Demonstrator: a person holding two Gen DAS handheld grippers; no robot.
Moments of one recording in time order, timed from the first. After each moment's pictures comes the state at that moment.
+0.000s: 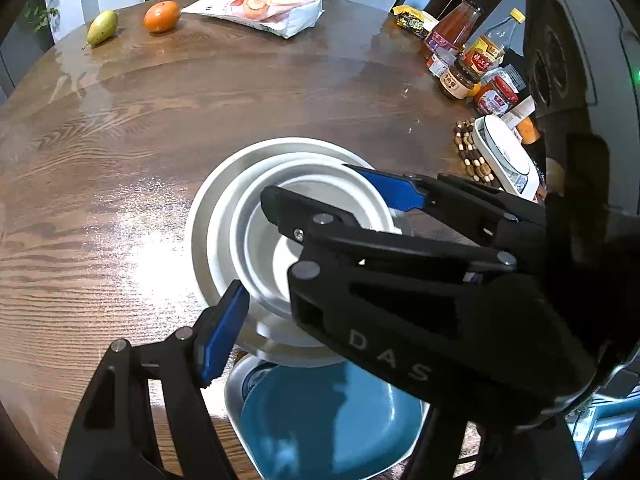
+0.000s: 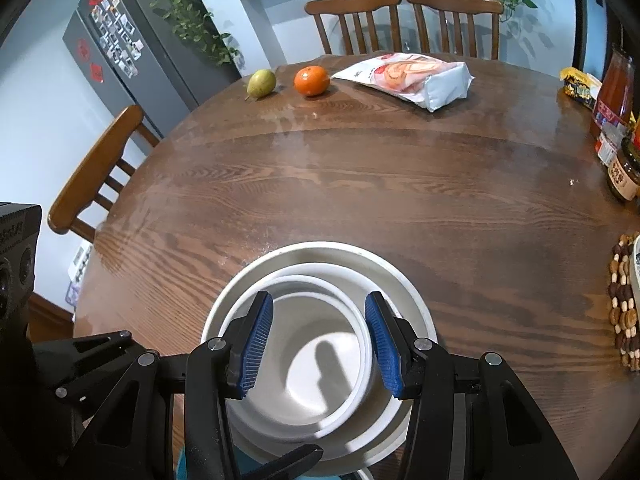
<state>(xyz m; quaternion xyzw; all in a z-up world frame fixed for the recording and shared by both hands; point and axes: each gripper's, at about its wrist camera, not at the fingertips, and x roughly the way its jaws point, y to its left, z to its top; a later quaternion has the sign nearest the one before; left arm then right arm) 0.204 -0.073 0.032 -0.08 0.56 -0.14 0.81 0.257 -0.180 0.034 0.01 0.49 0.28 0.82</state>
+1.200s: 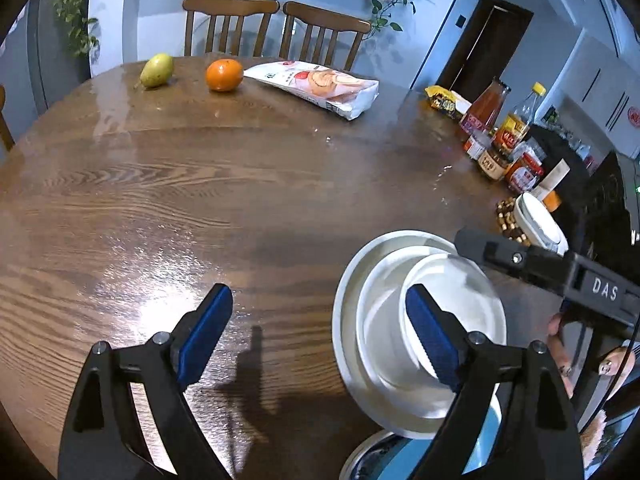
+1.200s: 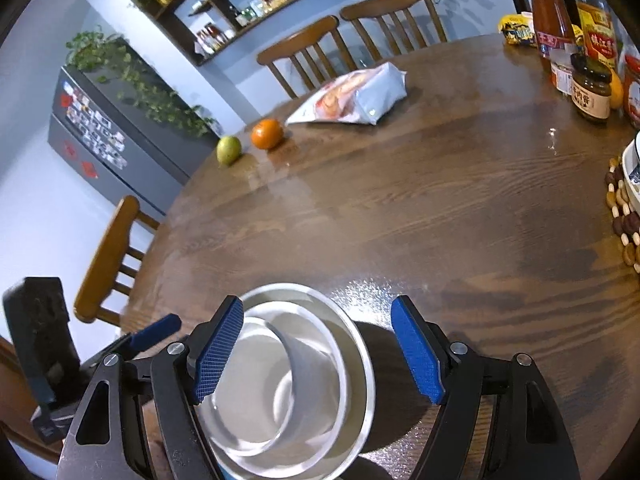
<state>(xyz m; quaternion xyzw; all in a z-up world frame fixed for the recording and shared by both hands) 0.221 -0.002 0.018 -0.11 0.43 -0.10 0.89 0.271 -0.230 0.020 0.17 0.46 0.25 0.84</state>
